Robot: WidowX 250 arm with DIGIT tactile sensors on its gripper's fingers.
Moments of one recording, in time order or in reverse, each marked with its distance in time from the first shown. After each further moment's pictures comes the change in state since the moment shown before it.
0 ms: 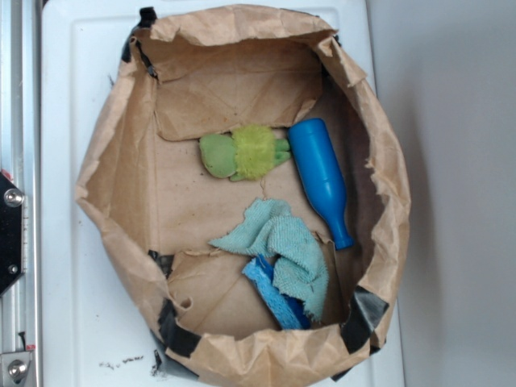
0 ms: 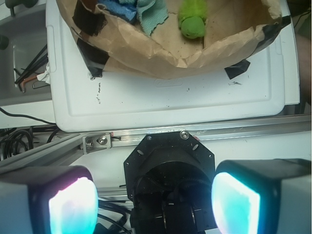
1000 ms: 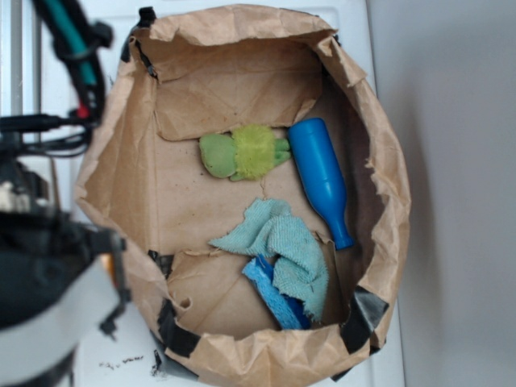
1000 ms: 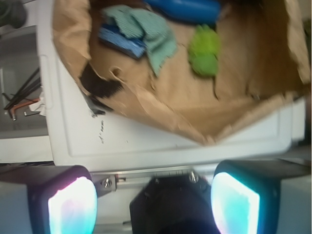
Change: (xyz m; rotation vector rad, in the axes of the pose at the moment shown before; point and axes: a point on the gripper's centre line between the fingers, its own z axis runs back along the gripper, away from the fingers) arm 0.073 -0.015 -0.031 0.023 -0.005 -0.011
